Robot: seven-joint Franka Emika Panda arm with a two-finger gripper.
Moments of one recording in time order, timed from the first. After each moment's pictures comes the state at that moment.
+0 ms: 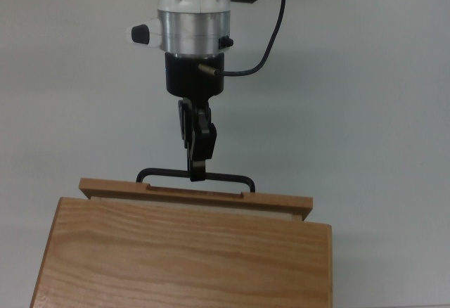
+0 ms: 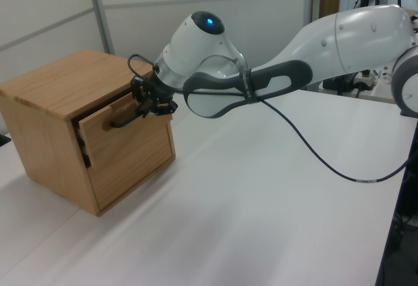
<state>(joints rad) -0.12 0.39 0.26 -1.50 -0.26 2.61 1.54</state>
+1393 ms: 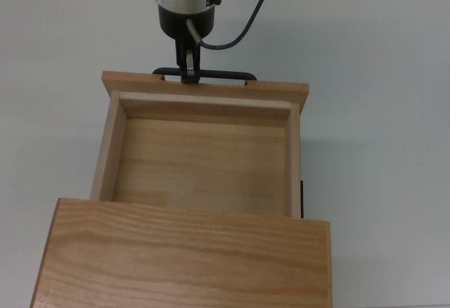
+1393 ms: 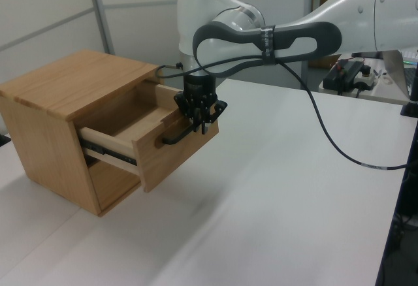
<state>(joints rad) -0.13 0.23 0.26 -1.49 -0.12 1.84 1.56</state>
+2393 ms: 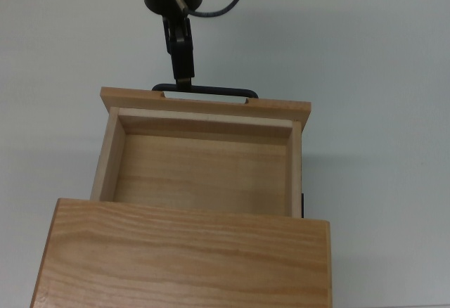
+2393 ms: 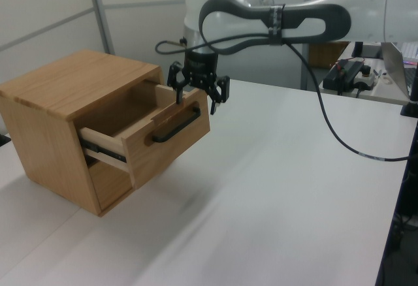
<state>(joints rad) -0.16 0.20 0.25 -1.44 -0.06 1.87 1.45</state>
